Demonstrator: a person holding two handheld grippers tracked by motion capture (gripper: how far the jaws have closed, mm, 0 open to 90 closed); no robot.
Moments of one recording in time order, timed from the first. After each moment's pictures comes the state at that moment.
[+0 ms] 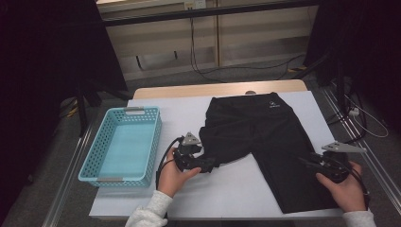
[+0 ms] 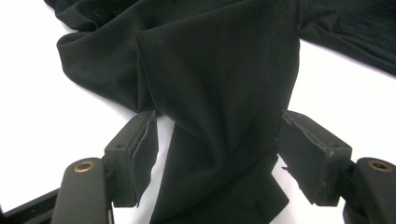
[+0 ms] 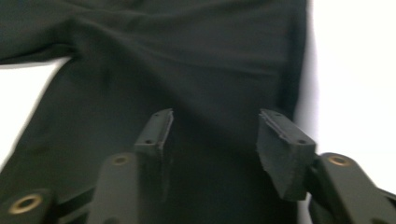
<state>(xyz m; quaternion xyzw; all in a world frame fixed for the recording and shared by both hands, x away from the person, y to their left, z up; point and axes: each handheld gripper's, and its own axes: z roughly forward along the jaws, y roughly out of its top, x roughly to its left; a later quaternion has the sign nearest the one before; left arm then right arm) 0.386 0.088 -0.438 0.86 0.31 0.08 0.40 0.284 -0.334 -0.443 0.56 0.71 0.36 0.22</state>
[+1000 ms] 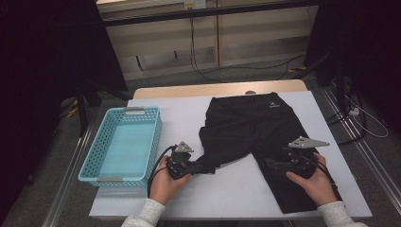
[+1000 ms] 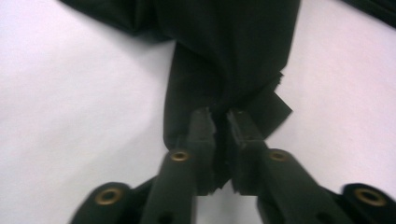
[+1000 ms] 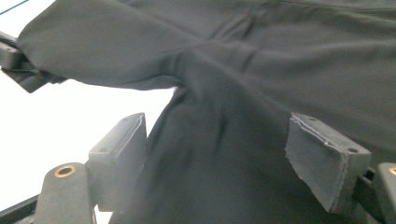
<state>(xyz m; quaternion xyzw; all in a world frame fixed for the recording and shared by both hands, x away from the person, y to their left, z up) 0.369 0.110 -0.447 0.87 0.32 0.03 0.36 0.311 -0.265 -0.443 0.49 0.75 0.41 0.18</state>
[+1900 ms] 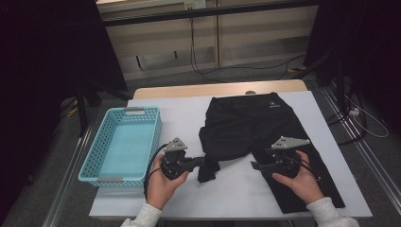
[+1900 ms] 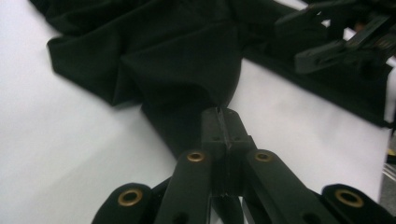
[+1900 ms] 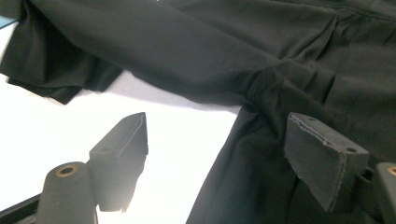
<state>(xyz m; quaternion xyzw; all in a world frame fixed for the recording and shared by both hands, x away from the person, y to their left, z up) 0.353 0.117 -0.407 0.83 0.31 0.02 0.47 0.320 -0.230 -0.442 0.43 0.78 0.42 0.15</state>
